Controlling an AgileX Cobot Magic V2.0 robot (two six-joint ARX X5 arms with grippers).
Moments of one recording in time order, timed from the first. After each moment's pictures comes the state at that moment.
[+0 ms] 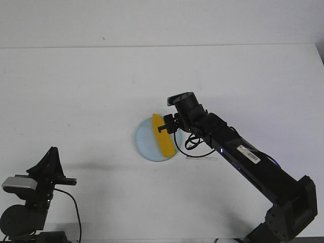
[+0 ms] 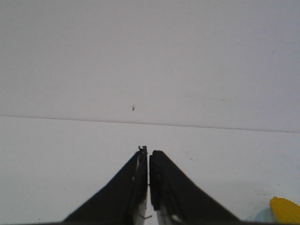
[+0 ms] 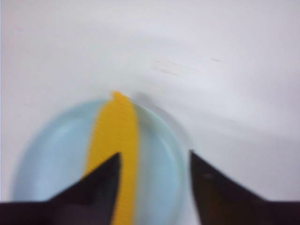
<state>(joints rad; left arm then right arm) 0.02 0.17 0.36 0.06 0.10 -0.12 0.57 1.68 1.41 -0.62 0.08 0.24</state>
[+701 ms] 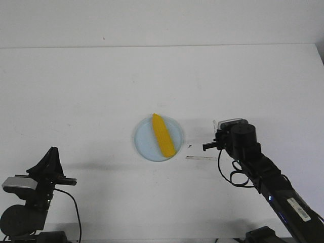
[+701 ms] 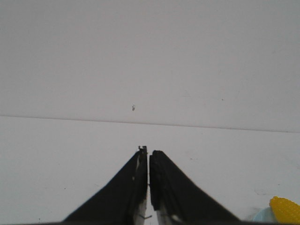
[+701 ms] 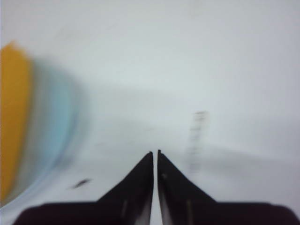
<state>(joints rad) 0.02 0.17 0.36 0.06 0.10 -0.12 0.26 1.14 0.76 -0.25 0.00 0.11</state>
